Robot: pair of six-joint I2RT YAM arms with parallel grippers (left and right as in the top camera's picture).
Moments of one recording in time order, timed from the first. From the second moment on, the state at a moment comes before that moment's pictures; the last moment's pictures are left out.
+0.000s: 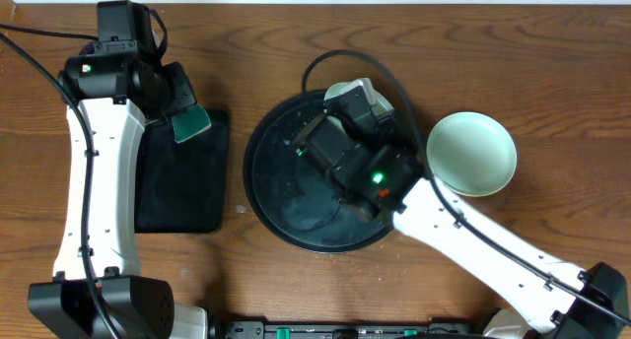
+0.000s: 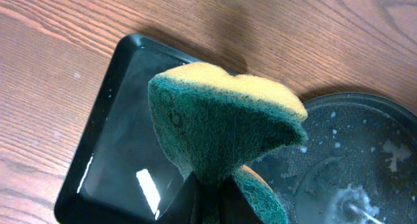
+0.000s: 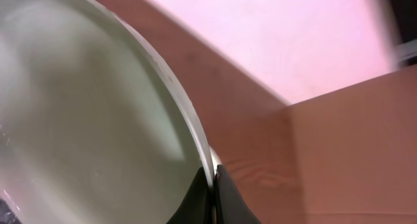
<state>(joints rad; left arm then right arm) 0.08 1.62 1.67 -1.18 -0.02 -0.31 0.91 1.61 1.42 -0.91 1.09 0.17</state>
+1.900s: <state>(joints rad) 0.08 1.63 1.67 -1.20 -0.01 -0.31 -0.26 1.55 1.12 -0.80 0.01 0.16</state>
